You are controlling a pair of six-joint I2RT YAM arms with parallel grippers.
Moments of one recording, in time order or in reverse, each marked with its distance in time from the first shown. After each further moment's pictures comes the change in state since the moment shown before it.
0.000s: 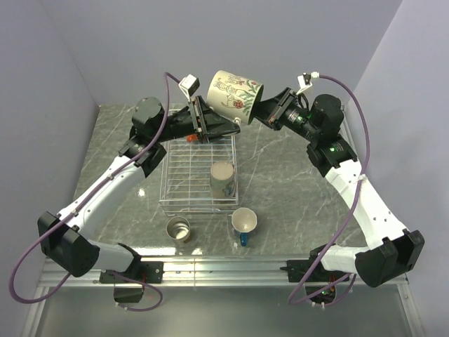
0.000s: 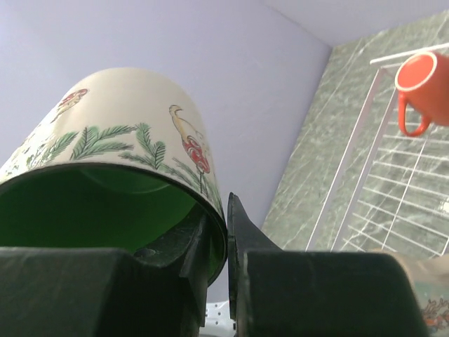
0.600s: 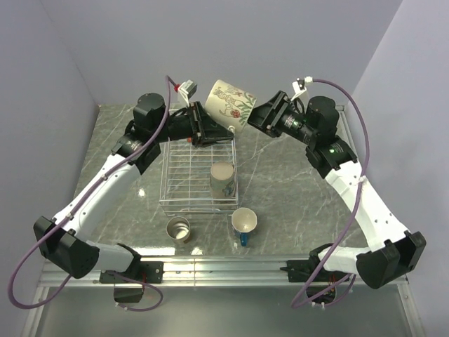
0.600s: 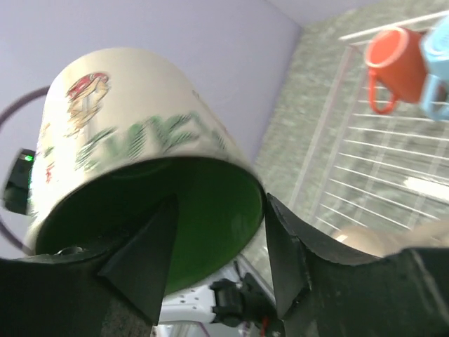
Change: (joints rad) left arm 0.031 -0.013 0.066 -0.319 -0.004 0.209; right arm 0.027 -0.008 0.011 -0.122 0.033 -0.100
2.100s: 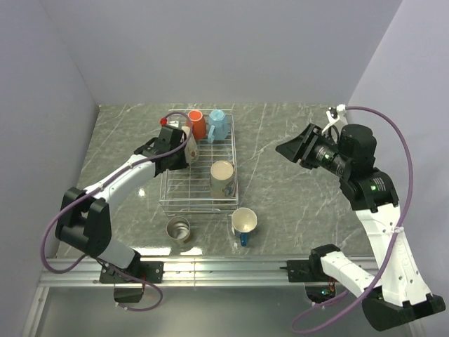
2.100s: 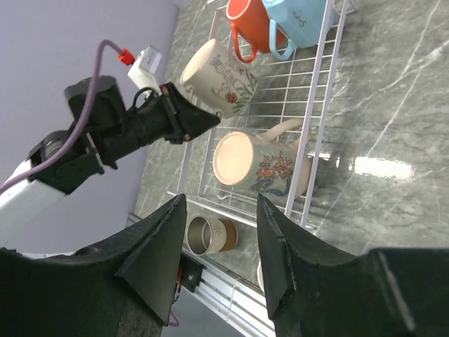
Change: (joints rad) left arm 0.081 0.151 -0.274 -0.403 -0.956 0.678; right arm -0.141 -0.317 -0.041 -0.560 0.094 -0.316
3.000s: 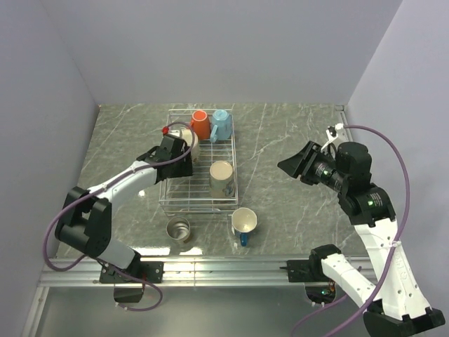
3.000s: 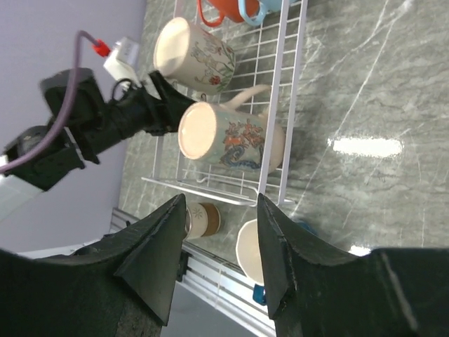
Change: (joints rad) left arm -0.010 0.019 -0.114 0.087 -0.045 0.042; right arm 0.000 -0.126 -0.163 -0.031 0.045 0.013
